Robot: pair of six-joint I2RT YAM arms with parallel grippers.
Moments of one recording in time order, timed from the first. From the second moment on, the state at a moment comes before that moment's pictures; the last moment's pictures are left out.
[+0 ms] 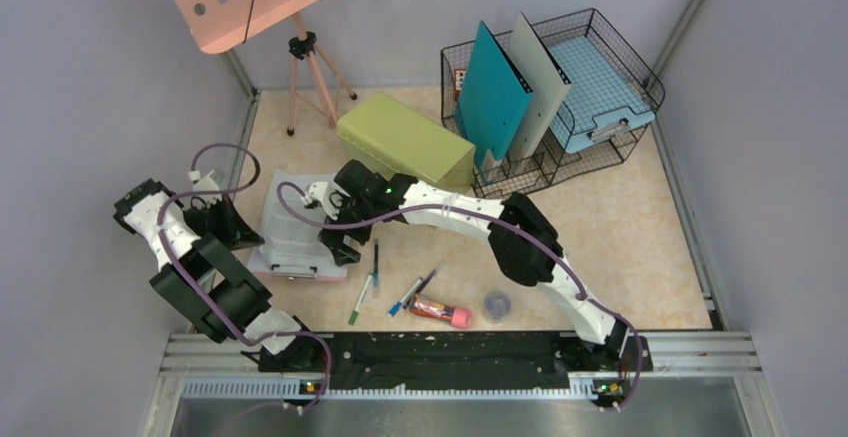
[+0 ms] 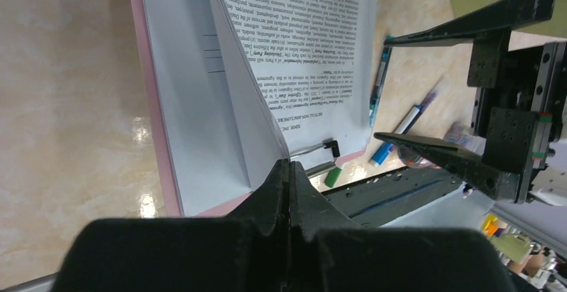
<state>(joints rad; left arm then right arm) 0.84 1.48 1.20 -1.31 0.68 0.58 1.07 2.35 2.04 -0.53 -0.47 -0.17</state>
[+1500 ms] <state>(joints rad) 0.84 1.51 1.09 -1.10 0.44 0.45 1.18 2.12 1.67 -0.31 -0.20 -0.34</state>
